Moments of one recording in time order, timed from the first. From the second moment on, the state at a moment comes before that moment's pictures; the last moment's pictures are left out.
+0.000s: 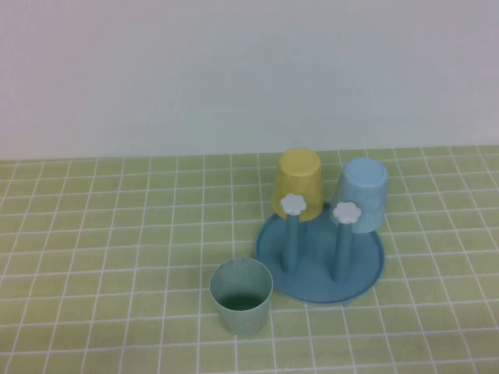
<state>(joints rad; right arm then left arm) -0.02 -0.01 0.02 0.08 0.43 -0.19 0.02 -0.03 0.03 -0.11 0.34 0.11</state>
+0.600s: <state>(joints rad) -0.02 -0.01 0.02 0.08 0.43 -0.19 0.02 -0.03 0.03 -0.11 0.13 0.11</state>
